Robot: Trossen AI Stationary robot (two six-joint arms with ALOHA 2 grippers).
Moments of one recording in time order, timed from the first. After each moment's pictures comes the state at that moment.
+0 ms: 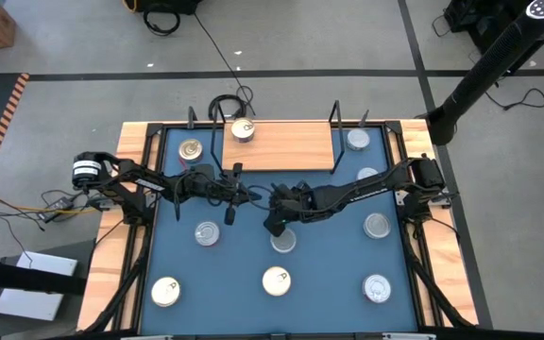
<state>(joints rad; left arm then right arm) 0.18 1.51 0.41 0.95 0.28 0.05 0.13 1.88 1.34 -0.53 0.42 0.75</state>
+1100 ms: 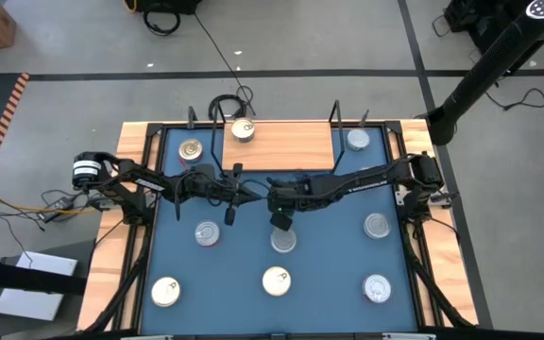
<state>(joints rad) 0.18 1.51 0.41 0.94 0.28 0.05 0.07 1.88 1.47 -0.76 0.38 0.44</state>
